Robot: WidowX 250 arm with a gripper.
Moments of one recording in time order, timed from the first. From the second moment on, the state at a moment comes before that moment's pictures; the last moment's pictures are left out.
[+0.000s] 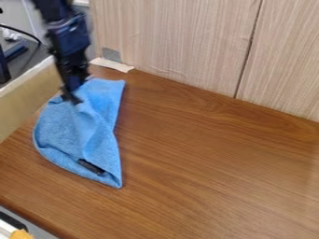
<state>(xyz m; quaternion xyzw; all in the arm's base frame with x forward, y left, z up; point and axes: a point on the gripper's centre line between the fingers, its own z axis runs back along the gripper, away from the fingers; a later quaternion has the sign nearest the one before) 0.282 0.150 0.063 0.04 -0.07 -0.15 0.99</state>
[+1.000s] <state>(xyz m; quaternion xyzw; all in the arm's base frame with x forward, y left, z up) 0.258 0.169 0.006 0.05 -0.01 -0.18 0.98</state>
